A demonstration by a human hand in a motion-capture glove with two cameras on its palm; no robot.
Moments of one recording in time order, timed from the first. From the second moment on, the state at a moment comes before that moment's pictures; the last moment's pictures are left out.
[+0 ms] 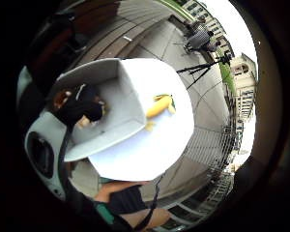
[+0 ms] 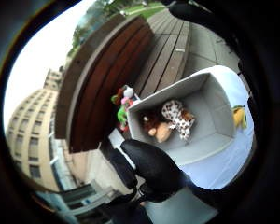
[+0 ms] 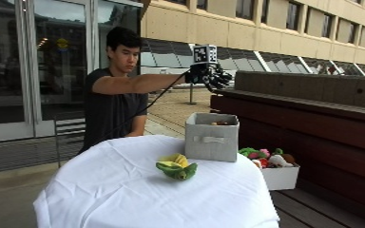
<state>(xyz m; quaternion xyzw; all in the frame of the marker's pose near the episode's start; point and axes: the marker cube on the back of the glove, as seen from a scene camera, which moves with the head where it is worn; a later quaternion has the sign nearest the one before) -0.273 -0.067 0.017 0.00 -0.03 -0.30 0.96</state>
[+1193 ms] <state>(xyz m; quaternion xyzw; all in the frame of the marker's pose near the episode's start) -0.032 -0.196 0.282 -0.08 0.05 -0.38 0.92</state>
